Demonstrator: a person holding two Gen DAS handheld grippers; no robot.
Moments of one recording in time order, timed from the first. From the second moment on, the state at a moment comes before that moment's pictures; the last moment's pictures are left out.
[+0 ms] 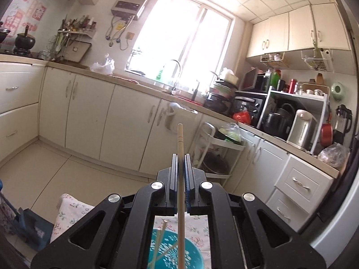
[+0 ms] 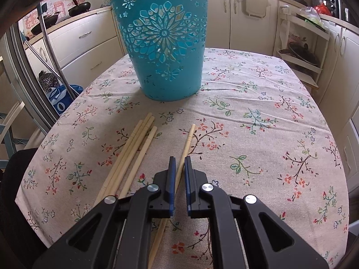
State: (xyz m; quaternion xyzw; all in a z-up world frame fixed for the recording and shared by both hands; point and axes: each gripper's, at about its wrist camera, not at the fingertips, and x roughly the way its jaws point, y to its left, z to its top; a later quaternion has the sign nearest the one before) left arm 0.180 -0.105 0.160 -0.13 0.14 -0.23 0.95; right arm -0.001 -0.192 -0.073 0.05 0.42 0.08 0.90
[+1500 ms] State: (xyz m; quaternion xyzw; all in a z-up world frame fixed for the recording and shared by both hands) left arm 0.086 -0.009 -0.052 -0.06 0.37 -0.10 0.92; right arm -0.003 -0.187 -0.071 0.03 0.43 0.06 0.90
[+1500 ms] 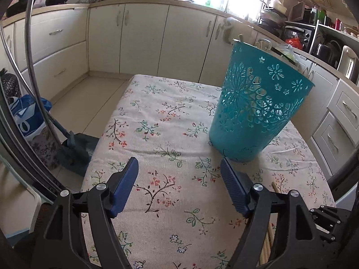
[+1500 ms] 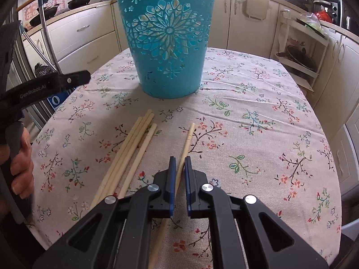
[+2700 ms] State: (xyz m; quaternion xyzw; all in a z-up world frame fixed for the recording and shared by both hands) left arm 0.099 -0.005 -0.072 -0.11 0.42 -0.12 0.89; right arm 0.202 -0.210 0.112 0.23 0.24 0.11 0.93
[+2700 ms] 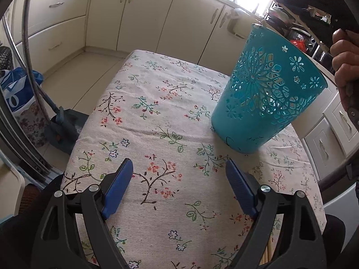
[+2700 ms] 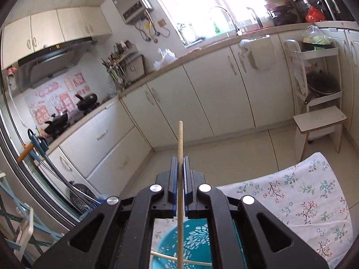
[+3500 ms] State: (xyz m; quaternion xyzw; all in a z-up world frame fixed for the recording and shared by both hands) left arm 0.097 -0.002 -0.071 -0.11 0.42 -0.11 0.89; right arm 0.059 -0.211 0.087 0.16 0.24 0.10 0.95
